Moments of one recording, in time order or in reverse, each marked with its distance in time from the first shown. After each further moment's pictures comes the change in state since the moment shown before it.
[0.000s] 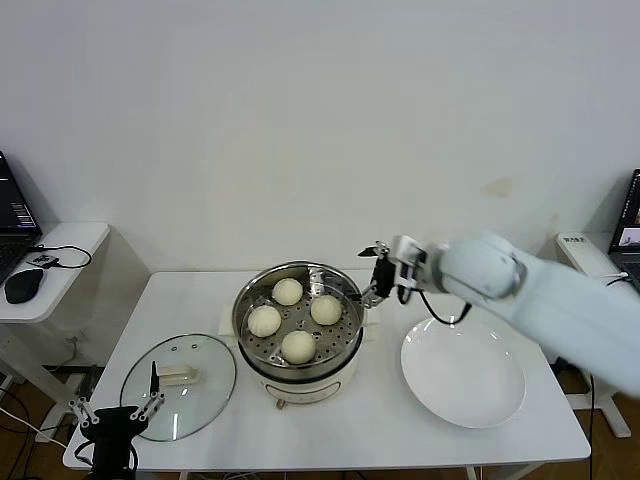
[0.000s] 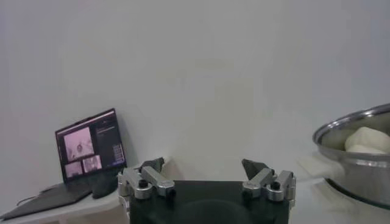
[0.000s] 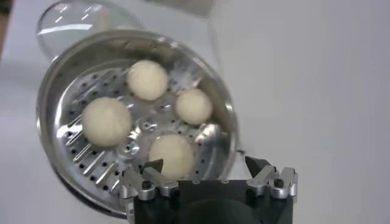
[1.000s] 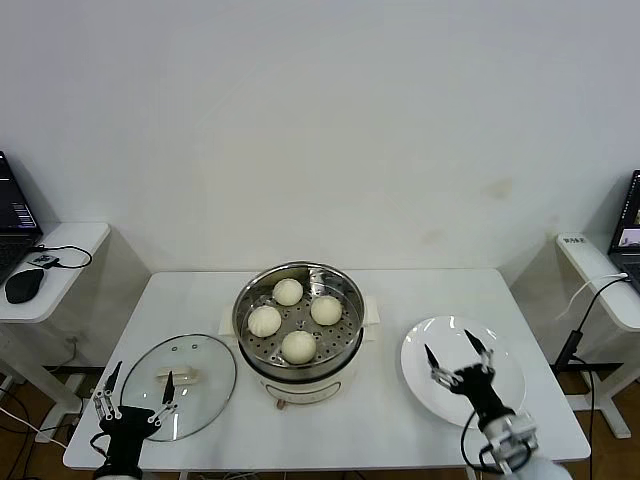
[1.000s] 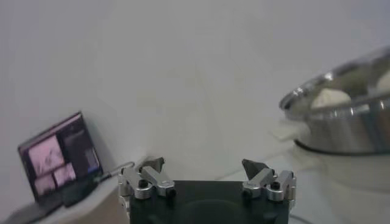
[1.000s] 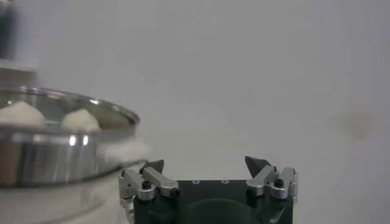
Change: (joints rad) left arm -0.052 0.103 -0.009 0.153 0.305 -0.004 0.064; right arm -1.480 0.622 1.253 0.002 -0.367 0.738 0.158
